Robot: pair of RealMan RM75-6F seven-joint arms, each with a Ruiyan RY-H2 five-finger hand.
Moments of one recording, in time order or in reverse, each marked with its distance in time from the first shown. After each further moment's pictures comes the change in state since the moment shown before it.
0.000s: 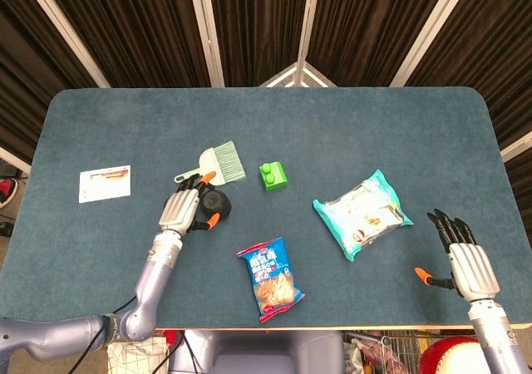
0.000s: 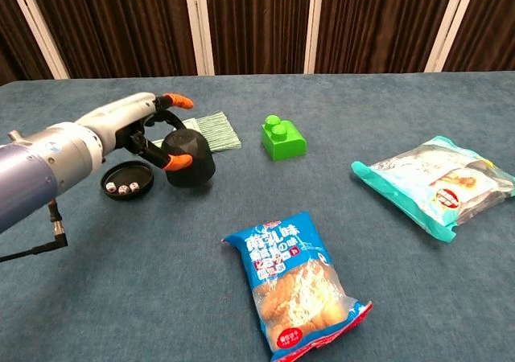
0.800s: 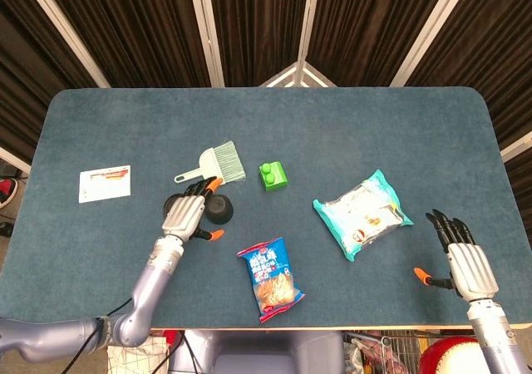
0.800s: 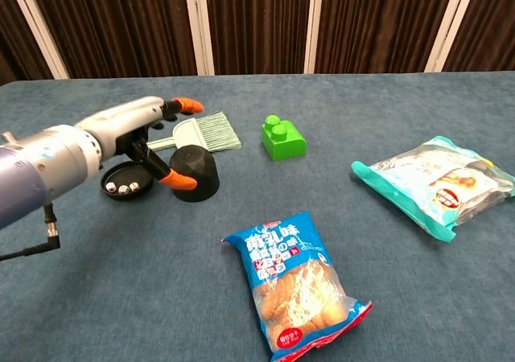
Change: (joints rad) left arm 0.009 0.074 0.049 -0.106 0.063 0.002 0.013; right arm 0.003 -0.003 -0.004 0.002 -0.006 -0.002 -0.004
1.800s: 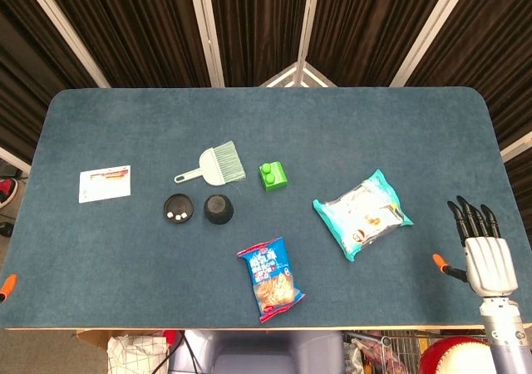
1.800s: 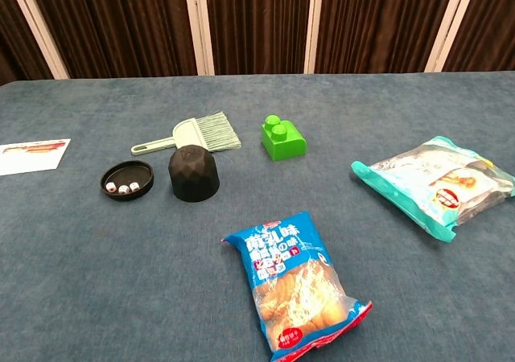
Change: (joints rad) left arm 0.652 0.636 0.326 -0.386 0.278 0.710 -0.162; right arm -0.027 -0.055 0.053 0.098 -0.014 0.152 -0.186
